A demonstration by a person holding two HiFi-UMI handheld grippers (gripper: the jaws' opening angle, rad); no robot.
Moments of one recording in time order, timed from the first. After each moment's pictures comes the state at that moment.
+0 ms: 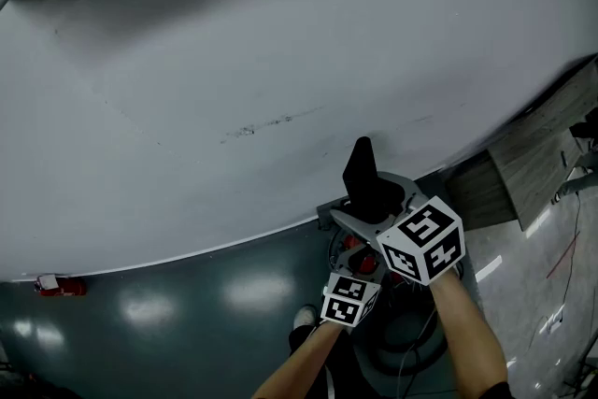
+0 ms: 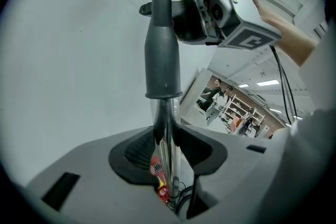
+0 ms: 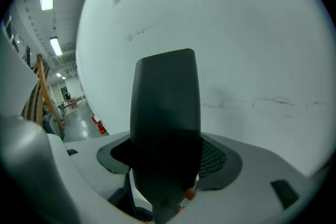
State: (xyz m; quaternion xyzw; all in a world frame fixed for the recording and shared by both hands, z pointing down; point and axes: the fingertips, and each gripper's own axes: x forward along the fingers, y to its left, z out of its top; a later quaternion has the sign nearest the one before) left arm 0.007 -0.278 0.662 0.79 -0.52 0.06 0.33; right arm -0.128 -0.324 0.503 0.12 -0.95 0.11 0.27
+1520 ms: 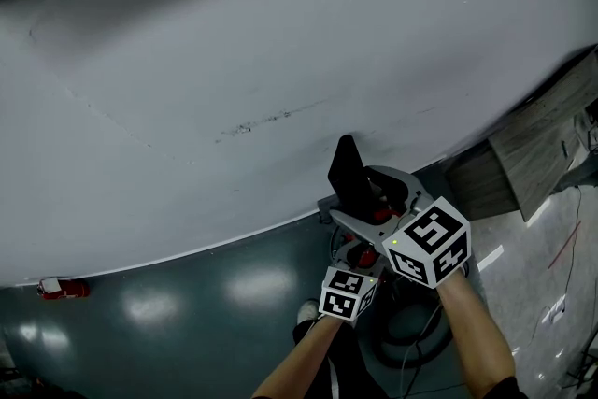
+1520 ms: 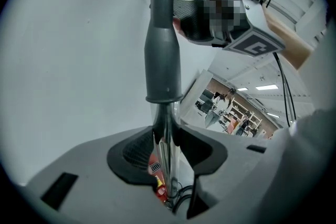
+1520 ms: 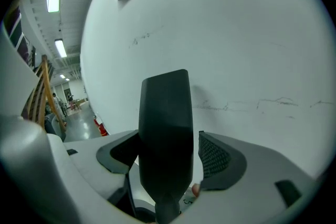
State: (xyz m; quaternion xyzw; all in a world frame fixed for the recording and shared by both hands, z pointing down) left arm -0.001 -0.279 0.673 0.79 -0.51 0.04 0.34; right arm -0.133 -0.317 0.500 0.11 -0.96 0.10 0.24
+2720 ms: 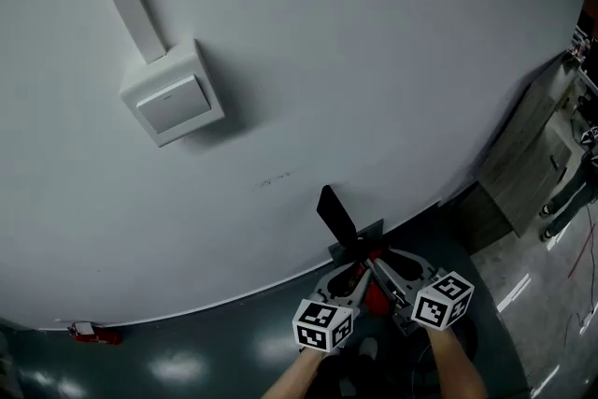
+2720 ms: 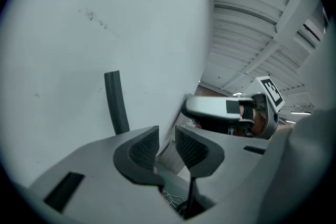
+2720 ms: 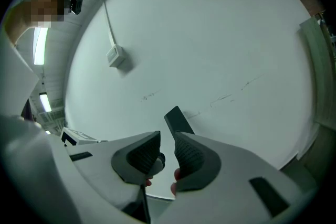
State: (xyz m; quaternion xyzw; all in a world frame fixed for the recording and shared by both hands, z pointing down) left arm -0.030 -0.222 0.464 0.81 -0.54 0.00 0.25; right arm -0.005 -0.245 0.421 0.22 -0.94 0.26 0.04
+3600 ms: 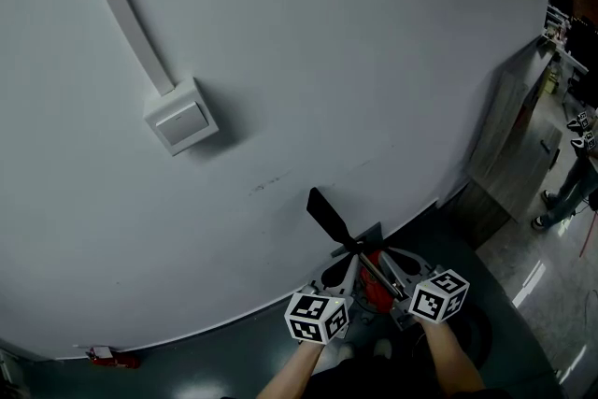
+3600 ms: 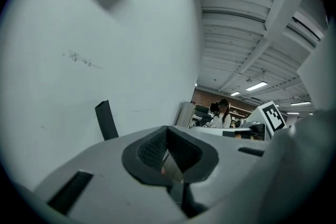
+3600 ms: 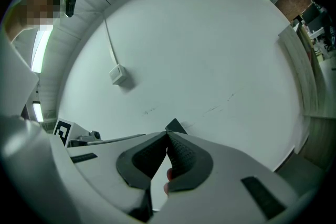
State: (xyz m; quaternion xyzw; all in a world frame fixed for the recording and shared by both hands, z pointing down) left arm -0.019 -0.199 0.392 0.82 -0.55 -0.01 0.19; right arm 0.039 -0.217 0.393 0.27 -0.92 0.27 -0.03
